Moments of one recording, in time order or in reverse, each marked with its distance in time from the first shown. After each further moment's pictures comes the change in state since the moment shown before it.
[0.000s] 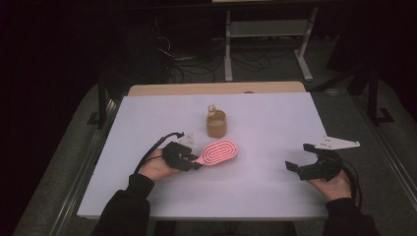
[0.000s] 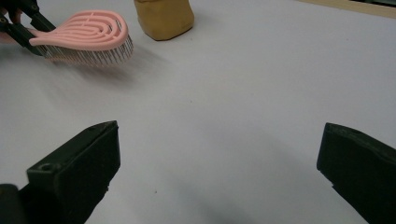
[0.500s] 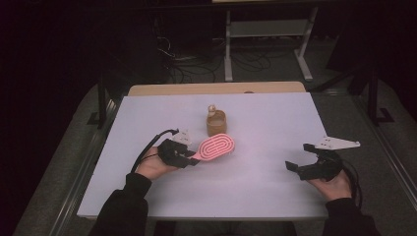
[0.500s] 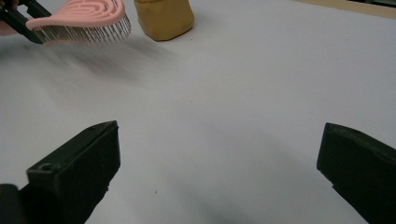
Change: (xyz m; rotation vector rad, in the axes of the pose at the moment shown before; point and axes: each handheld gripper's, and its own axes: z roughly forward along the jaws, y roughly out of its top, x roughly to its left) left arm 0.005 -0.002 -0.014 -0.058 0.032 -0.023; right arm 0.000 0.000 0.000 -0.002 0.001 0.000
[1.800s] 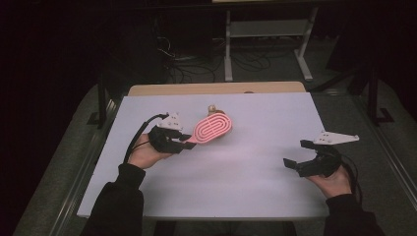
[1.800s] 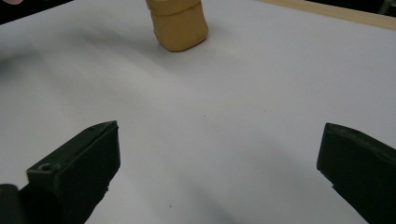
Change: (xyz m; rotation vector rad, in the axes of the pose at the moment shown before) left arm 0.008 0.028 -0.047 -0.118 0.080 0.050; right arm 0.004 0.020 -0.001 0.003 0.049 -0.019
